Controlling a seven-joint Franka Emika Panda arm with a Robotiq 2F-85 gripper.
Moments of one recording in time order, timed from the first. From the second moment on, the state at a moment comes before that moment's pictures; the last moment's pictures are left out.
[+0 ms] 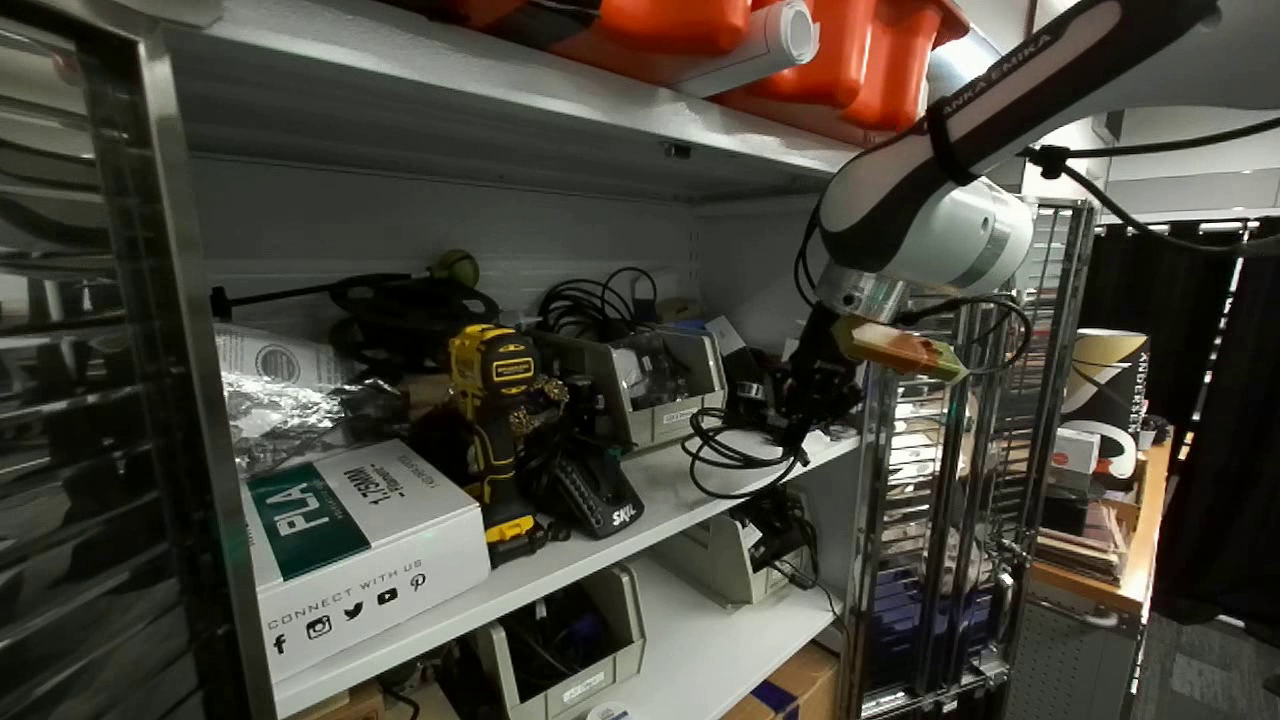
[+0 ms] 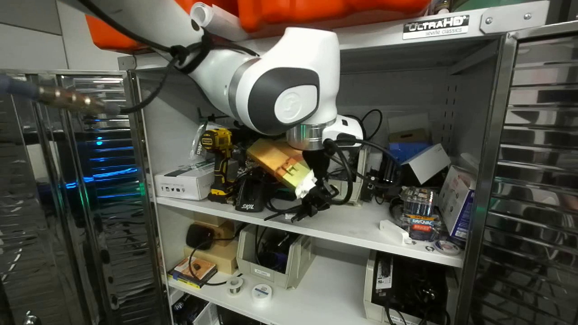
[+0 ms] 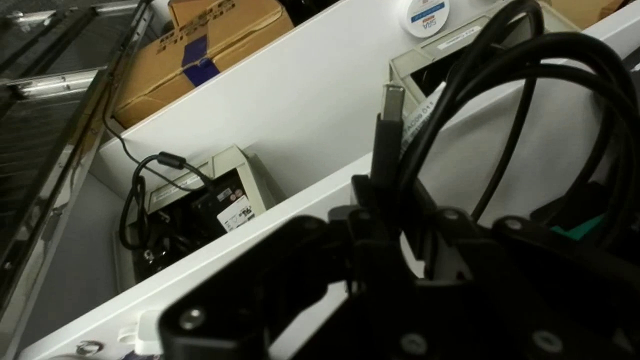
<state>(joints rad) -0.05 0.02 0.00 -2.09 0.26 2.40 0.03</state>
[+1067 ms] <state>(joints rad) 0.01 -0.02 0.05 -2.19 0.94 3.04 -0.39</state>
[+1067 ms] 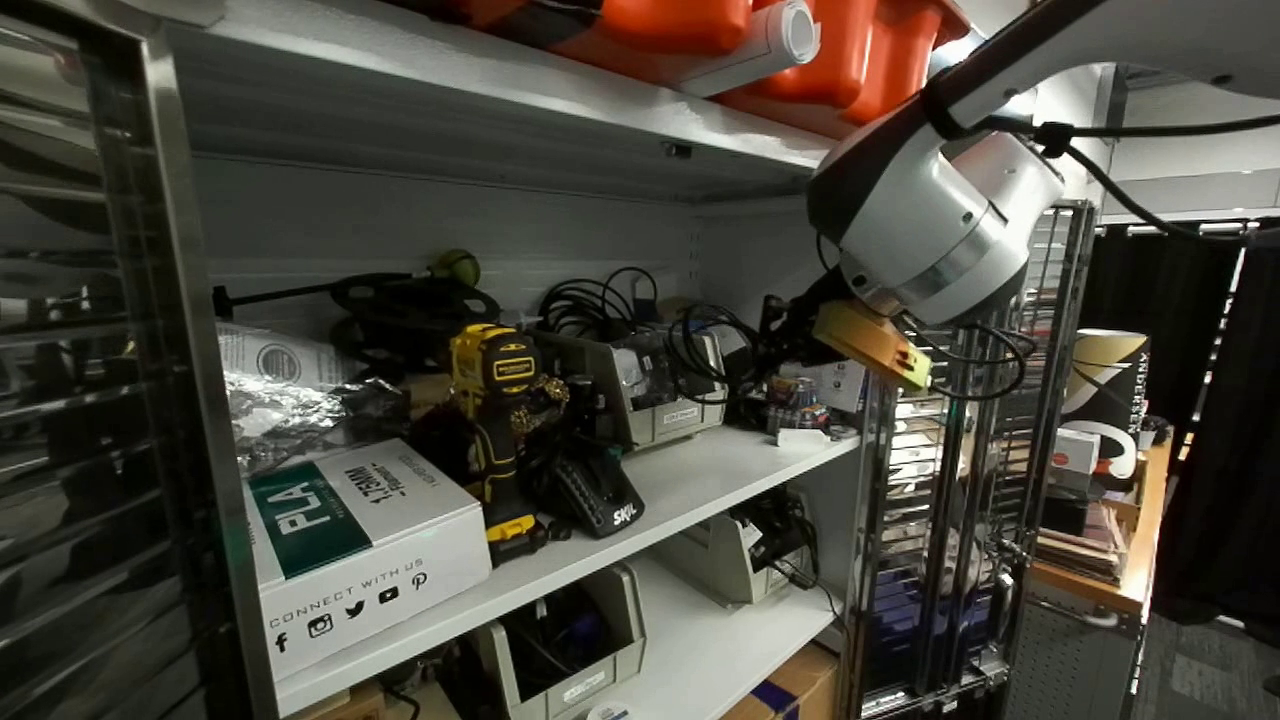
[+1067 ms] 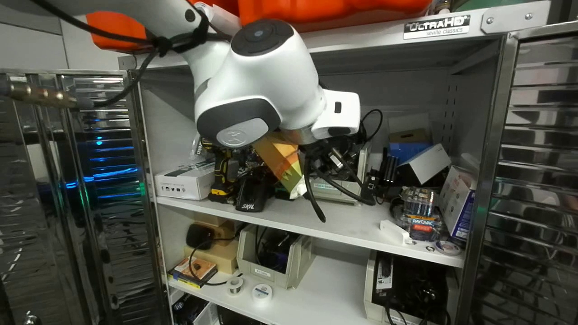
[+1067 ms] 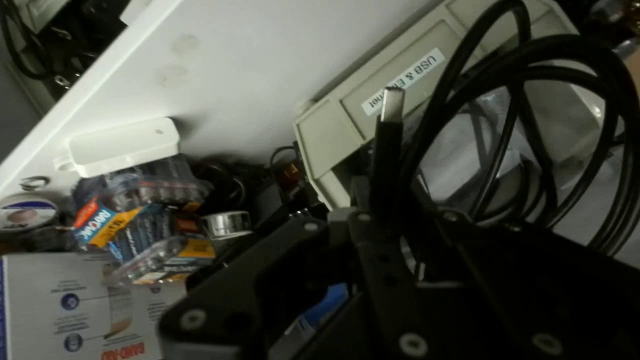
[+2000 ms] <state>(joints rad) -0.05 0.31 0.01 -1.75 0.99 2.74 -0.57</state>
